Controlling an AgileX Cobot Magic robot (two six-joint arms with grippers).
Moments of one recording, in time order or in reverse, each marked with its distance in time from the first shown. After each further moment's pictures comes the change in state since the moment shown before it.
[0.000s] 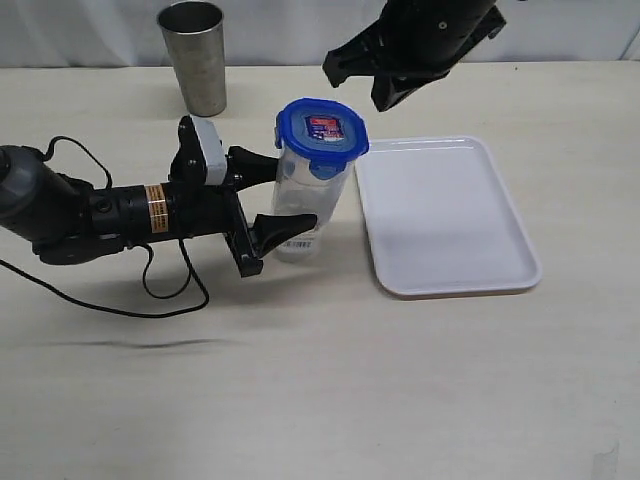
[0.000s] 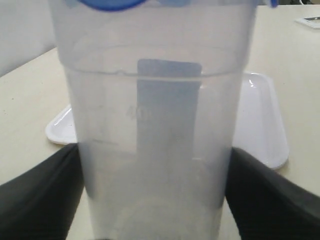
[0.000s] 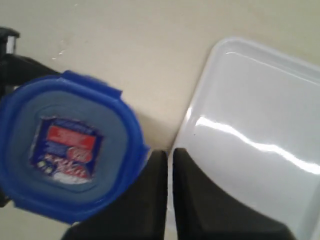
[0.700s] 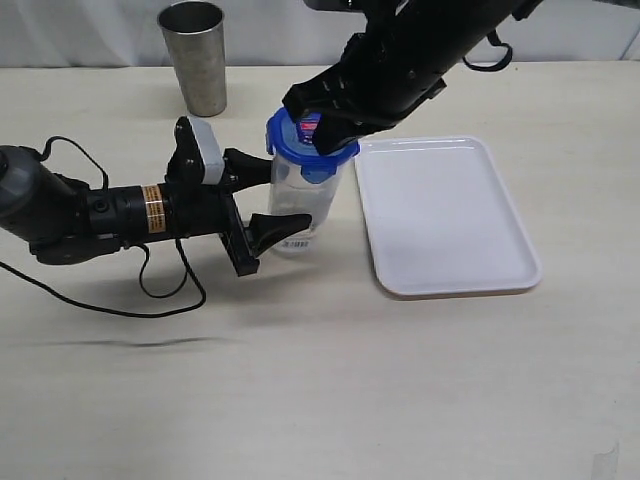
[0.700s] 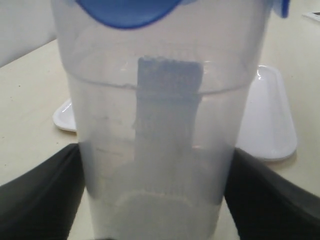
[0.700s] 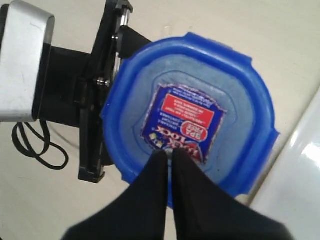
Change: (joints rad) left arm 0.003 0.002 -0.001 0.003 0.018 -0.012; right arm 0.022 -0.003 0.157 0.354 -0.127 -0.234
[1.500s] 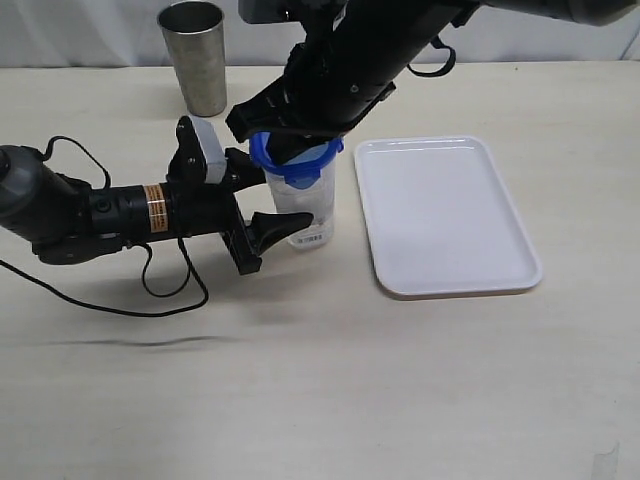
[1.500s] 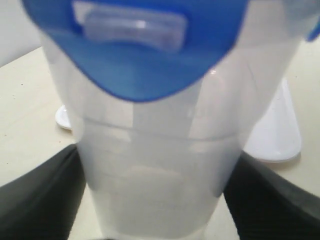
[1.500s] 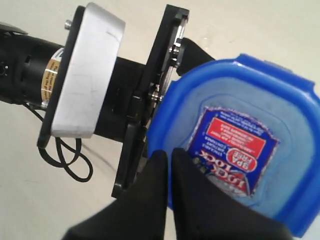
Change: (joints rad) left arm -0.002 0.000 -0.002 -0.011 0.009 0.000; right arm 0.092 0.032 -0.059 -0.067 -0.033 0.049
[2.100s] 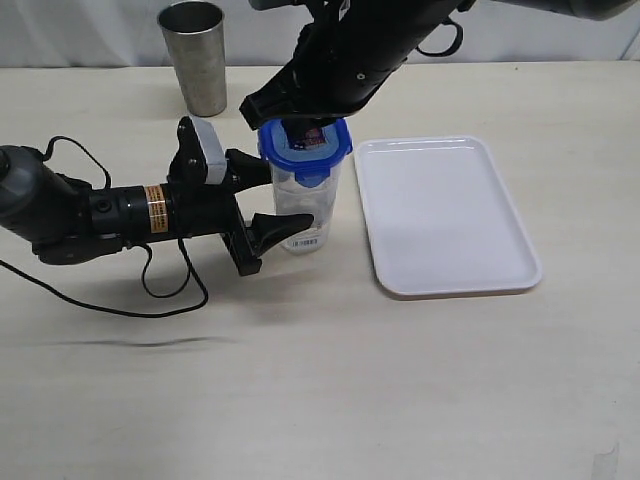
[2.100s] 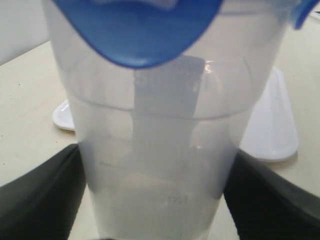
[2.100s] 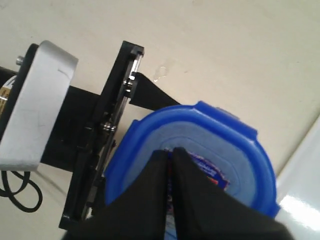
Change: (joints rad) left arm 0.000 0.000 0.000 -0.001 0.003 -0.002; right arm 0.000 0.004 -0.012 -0.145 -0.078 0.040
